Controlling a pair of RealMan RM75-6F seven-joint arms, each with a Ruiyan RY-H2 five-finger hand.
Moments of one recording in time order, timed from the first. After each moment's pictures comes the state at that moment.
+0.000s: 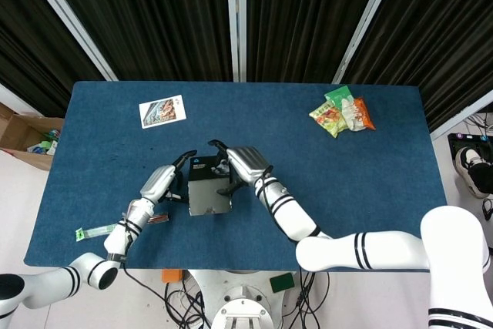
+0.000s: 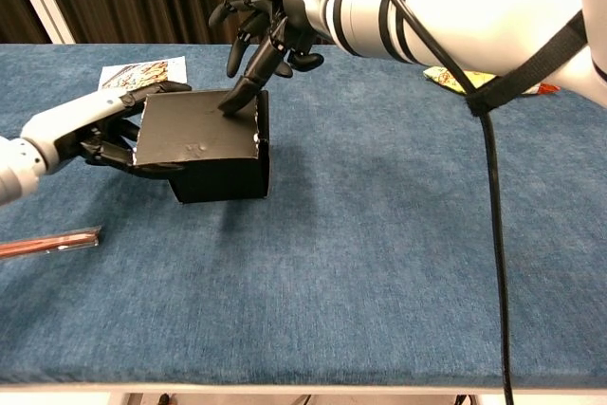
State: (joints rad) left arm -0.59 -1.68 -0.08 -1.18 1.41 1.01 -0.56; right arm 1.18 -1.59 0.34 -1.71 -0.47 0.91 -0.35
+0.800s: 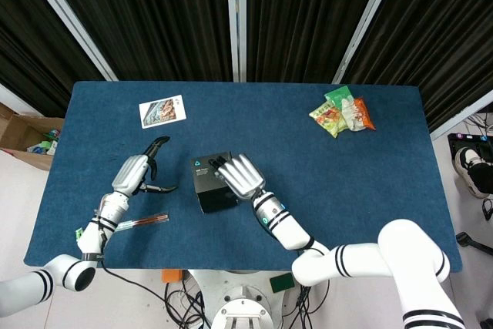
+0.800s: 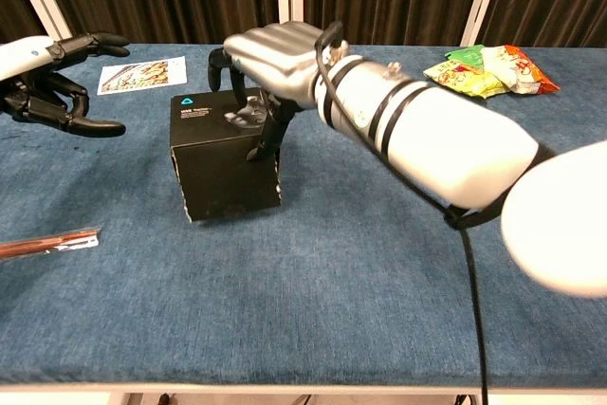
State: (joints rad) left arm -0.54 -1.53 -0.12 -1.28 1.40 1.08 -0.49; right arm 1.14 -1.87 0.10 -1.34 -0.98 1.13 -0.54
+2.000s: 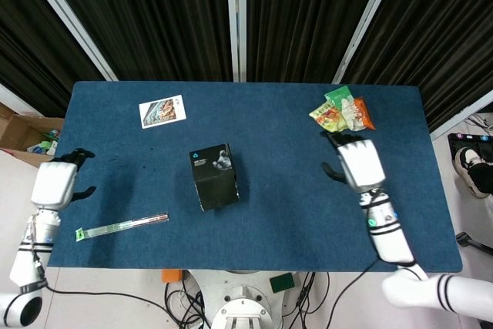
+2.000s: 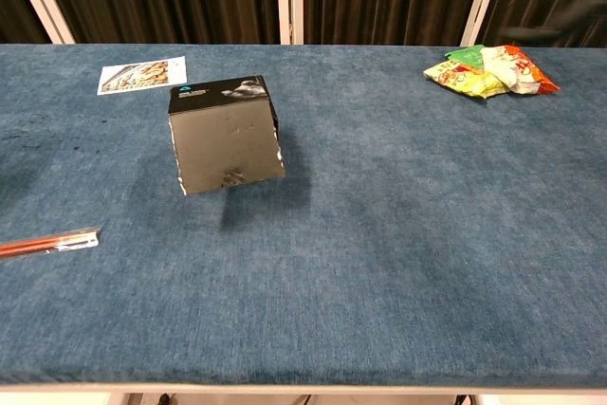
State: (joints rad) left arm -0.30 -1.29 -0.07 -1.40 1.35 1.39 0.15; right arm 0.63 -1.33 0.05 -1.69 -1.23 1.45 -0.38
